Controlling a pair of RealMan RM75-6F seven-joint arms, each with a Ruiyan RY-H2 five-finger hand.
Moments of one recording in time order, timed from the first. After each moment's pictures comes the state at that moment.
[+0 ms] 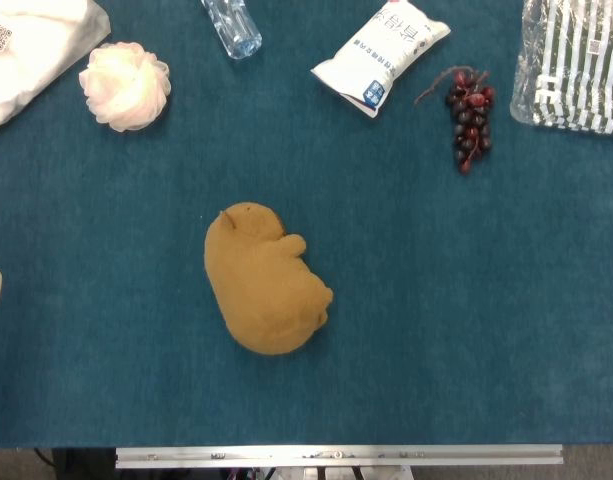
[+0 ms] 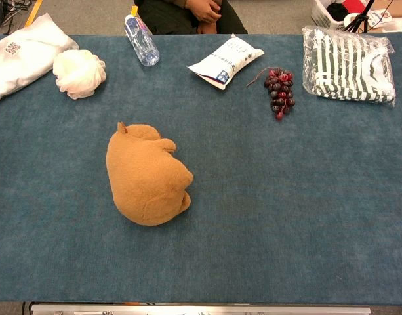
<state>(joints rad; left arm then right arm) -0.03 -1.01 0.00 -1.83 1.54 1.51 -0.02 0.07 -0.94 0.02 -1.74 -1.54 1.44 0.14</state>
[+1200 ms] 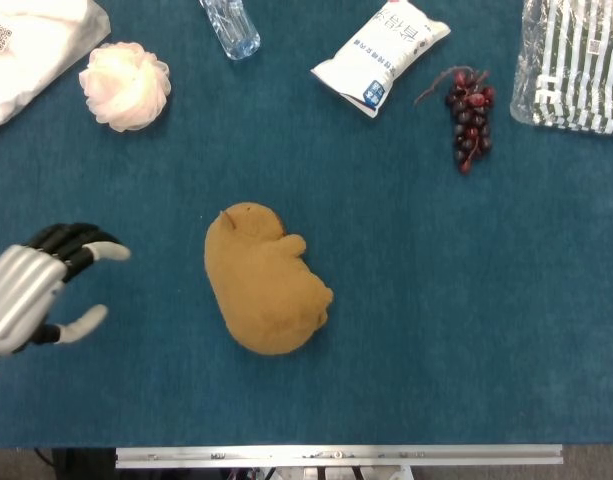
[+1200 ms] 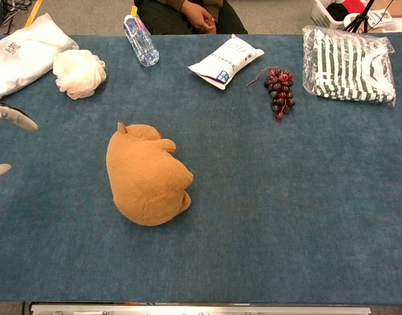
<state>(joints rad) -0.27 -0.97 0.09 -1.76 1.82 1.25 -0.29 0.10 -0.94 0.08 -1.76 -1.47 1.43 0.13</state>
